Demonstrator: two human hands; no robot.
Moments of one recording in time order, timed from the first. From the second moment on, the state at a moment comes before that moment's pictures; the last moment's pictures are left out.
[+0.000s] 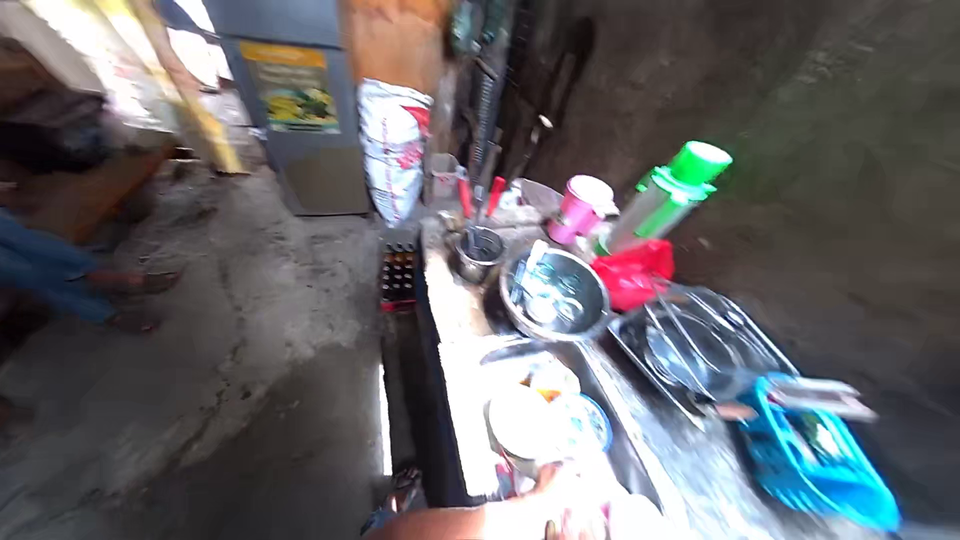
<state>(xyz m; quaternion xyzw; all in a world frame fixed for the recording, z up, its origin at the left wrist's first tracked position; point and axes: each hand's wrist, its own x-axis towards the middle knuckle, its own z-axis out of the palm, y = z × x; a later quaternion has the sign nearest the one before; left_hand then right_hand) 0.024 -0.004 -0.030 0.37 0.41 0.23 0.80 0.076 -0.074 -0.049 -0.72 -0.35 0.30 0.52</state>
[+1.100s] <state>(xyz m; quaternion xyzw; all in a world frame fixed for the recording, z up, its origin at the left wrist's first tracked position) 0.108 0.001 -0.092 0.49 0.39 0.12 0.77 0.080 -0.085 -0.076 -0.81 -0.07 0.13 0.57</state>
